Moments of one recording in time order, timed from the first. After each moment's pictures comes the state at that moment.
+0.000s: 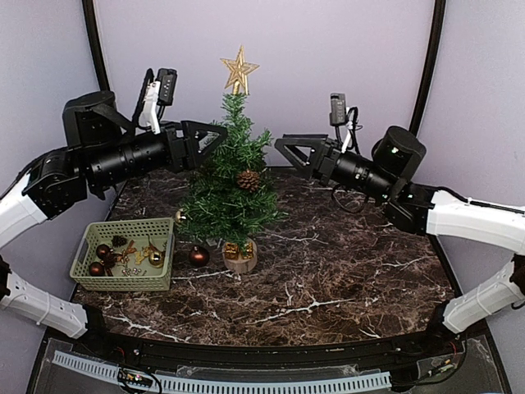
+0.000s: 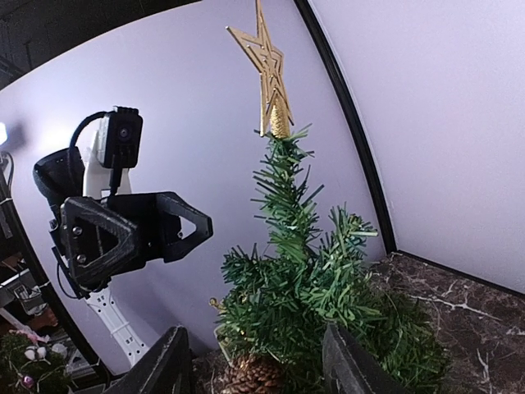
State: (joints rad) left arm -1.00 1.15 1.38 -0.30 -0.16 -0.32; right arm 0.87 1.32 1.03 0.54 -0.35 0.45
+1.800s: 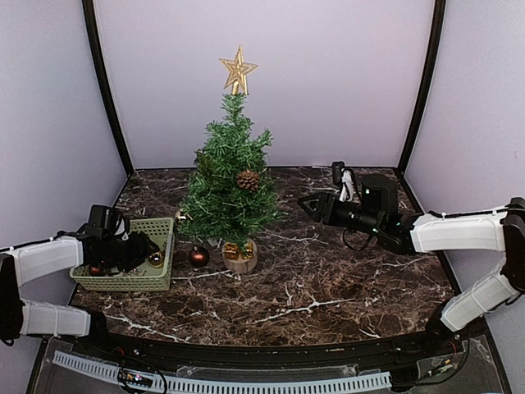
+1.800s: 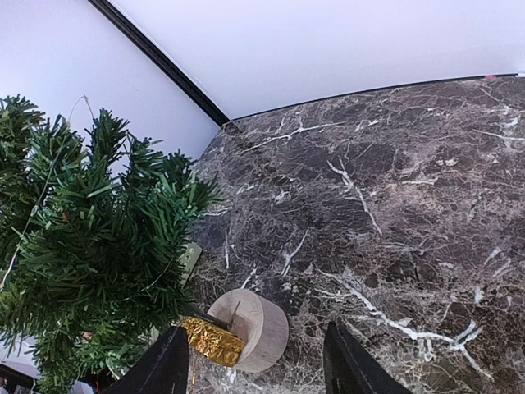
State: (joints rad) left arm -0.08 1.10 0.45 -0.26 0.27 -0.65; right arm 0.70 1.40 0.72 0.43 -0.18 0.62
